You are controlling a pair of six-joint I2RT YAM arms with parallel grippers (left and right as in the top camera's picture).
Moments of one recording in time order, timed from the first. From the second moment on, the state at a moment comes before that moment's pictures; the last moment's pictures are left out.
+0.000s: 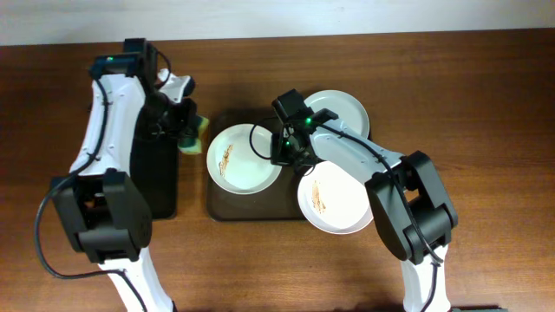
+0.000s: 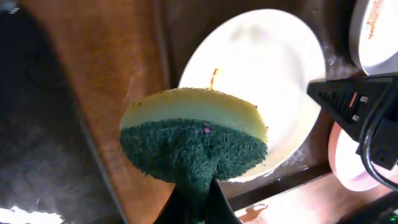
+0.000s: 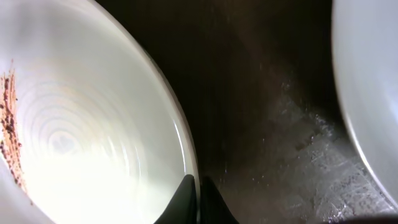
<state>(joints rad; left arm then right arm) 0.02 2.09 1.90 -1.34 0.35 0.14 0.52 2.14 1.52 -0.65 -0.20 0.59</state>
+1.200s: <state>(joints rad) -0.17 2.12 1.63 -0.85 0.16 0.01 0.50 2.14 1.52 -0.65 -0.23 0.59</state>
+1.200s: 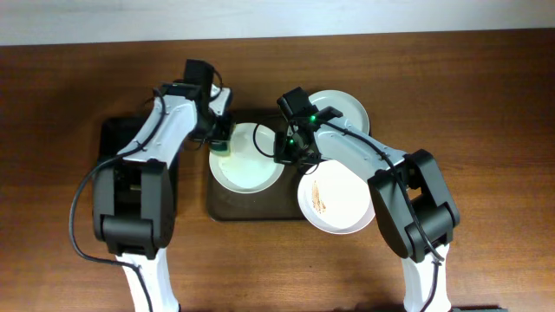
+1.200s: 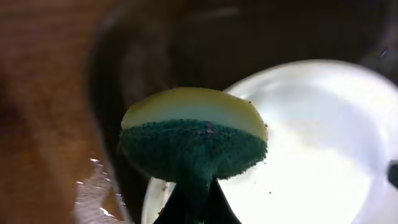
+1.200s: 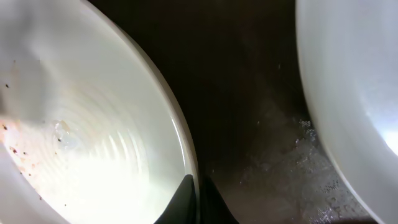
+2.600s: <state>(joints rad) -0.24 2.34 1.80 -1.26 0.44 0.22 0.40 2.14 1.43 -0.54 -0.46 0.57</state>
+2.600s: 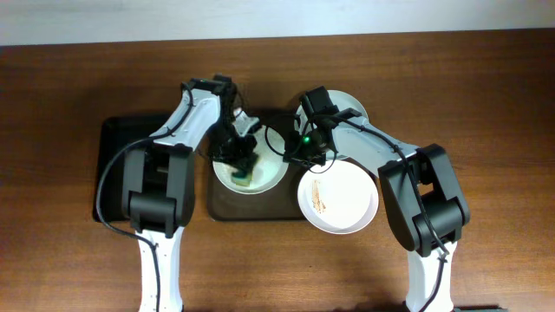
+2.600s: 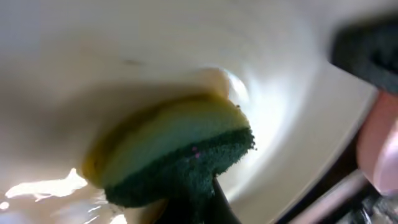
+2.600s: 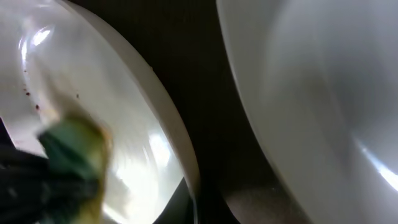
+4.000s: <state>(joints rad) -0.30 2.34 1.90 -1.23 0.05 -0.21 0.40 2.14 1.43 -0.51 -0.44 0.60</state>
